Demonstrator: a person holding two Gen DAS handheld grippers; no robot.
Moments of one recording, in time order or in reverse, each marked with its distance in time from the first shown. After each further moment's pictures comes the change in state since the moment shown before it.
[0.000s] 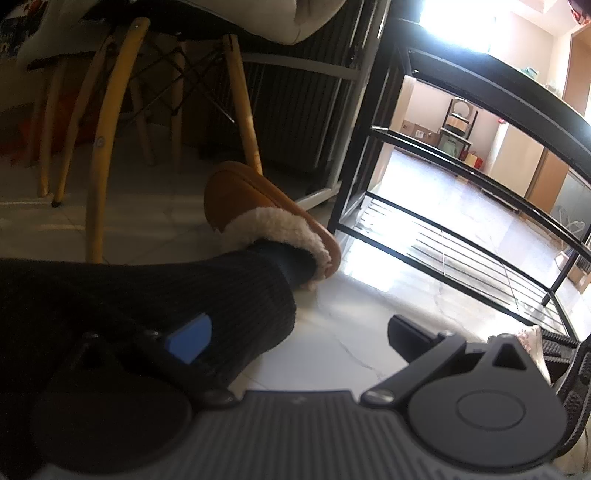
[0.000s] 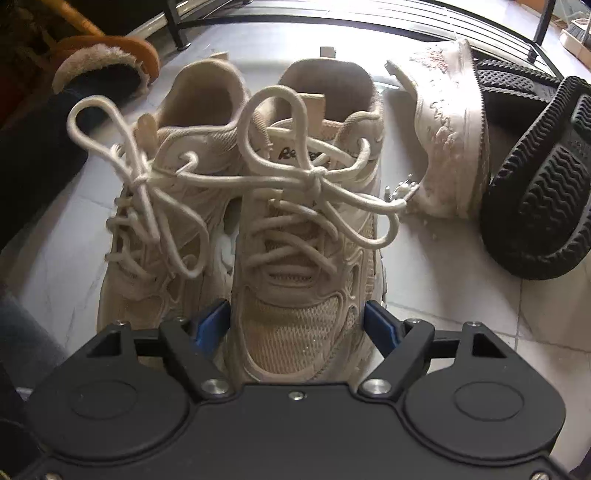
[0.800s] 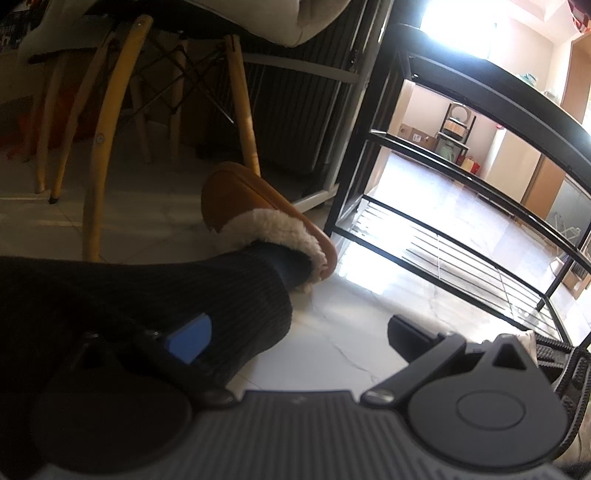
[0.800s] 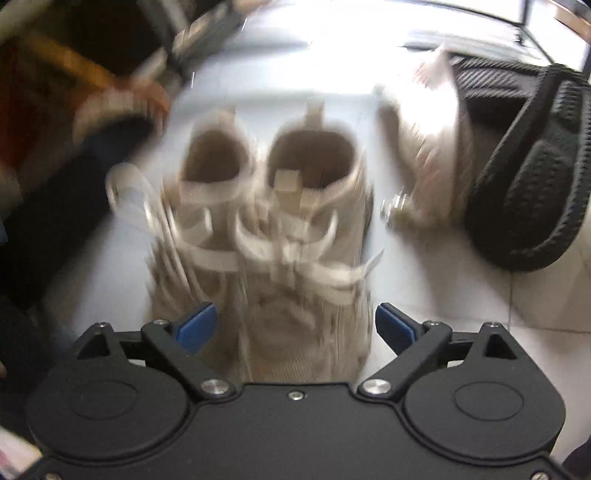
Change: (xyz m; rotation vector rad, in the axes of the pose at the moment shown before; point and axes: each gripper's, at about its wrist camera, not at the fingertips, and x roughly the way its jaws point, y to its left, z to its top) left arm -0.001 0.001 0.001 -0.013 -0.003 -0.014; right arm -0.069 -0.041 0.035 0.251 -0.139 0.147
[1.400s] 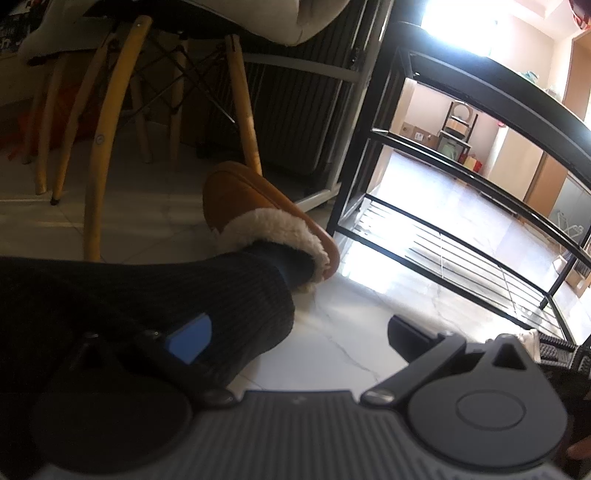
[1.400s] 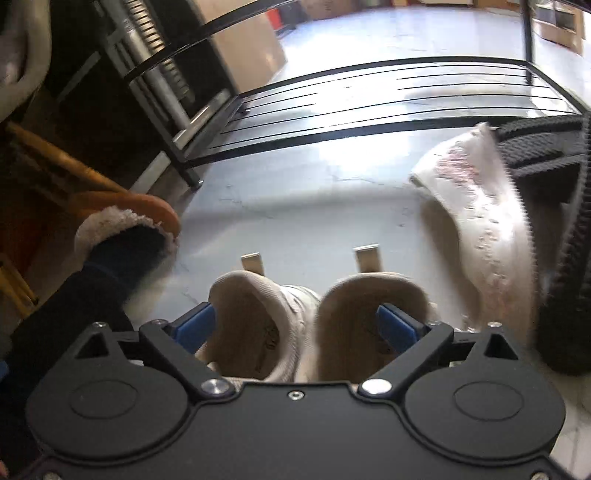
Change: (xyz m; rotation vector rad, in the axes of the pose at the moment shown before) left arm 0.003 -0.001 0.001 0.003 0.006 0.012; right arm 0.090 0.030 0.039 -0.012 -0.169 0.030
